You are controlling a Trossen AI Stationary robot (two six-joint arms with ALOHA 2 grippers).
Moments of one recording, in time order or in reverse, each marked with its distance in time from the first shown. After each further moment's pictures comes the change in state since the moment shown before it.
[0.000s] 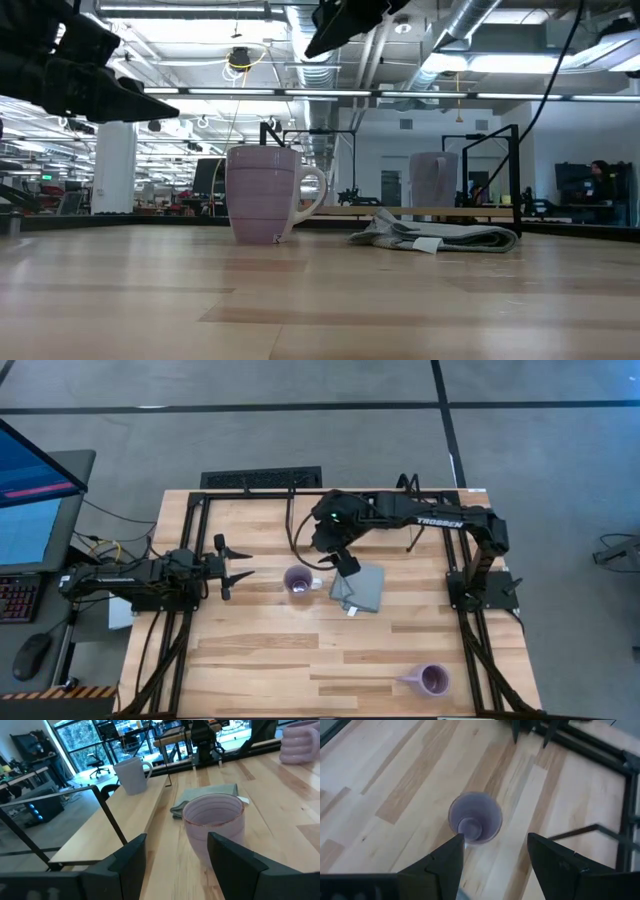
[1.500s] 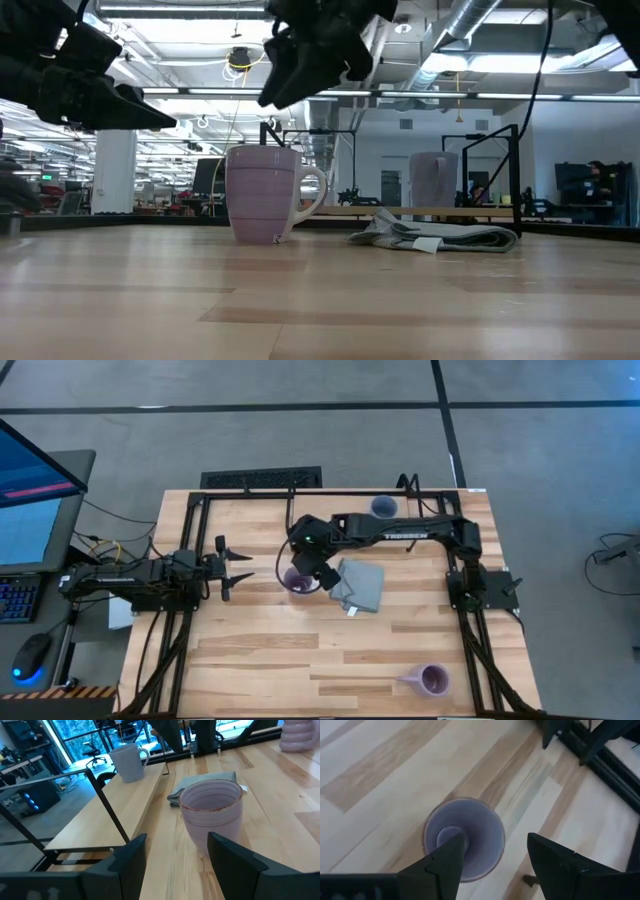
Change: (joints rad) left arm 0.000 0.000 0.000 -0.059 -0.001 -0.017; right arm 0.055 0.199 -0.004 0.191 0.055 -0.213
